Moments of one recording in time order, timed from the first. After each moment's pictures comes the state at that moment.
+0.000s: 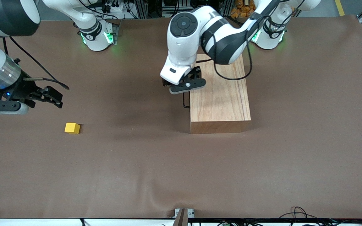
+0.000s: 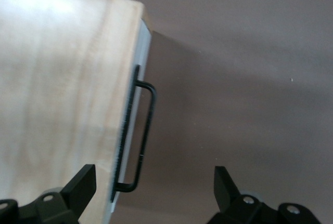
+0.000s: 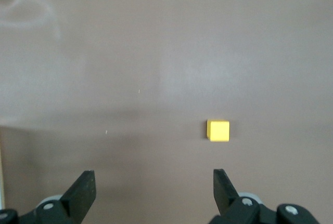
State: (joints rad) left arm -0.64 0.52 -0.30 -1.32 0.09 1.84 -1.15; right arm 0.18 0.15 -0.04 -1.49 -0.02 1.74 0.16
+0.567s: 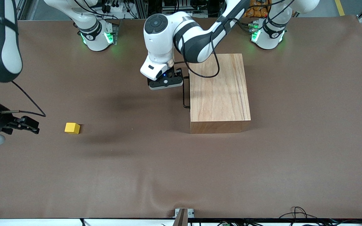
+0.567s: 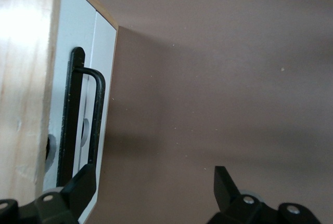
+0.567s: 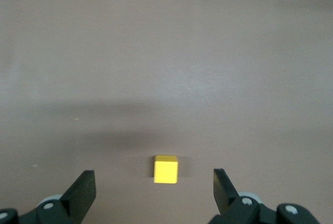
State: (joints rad) left arm -0.90 0.62 -0.08 -1.29 0.09 1.93 -1.15; right arm 0.00 0.31 -0.06 -1.49 -0.02 1.91 -0.08
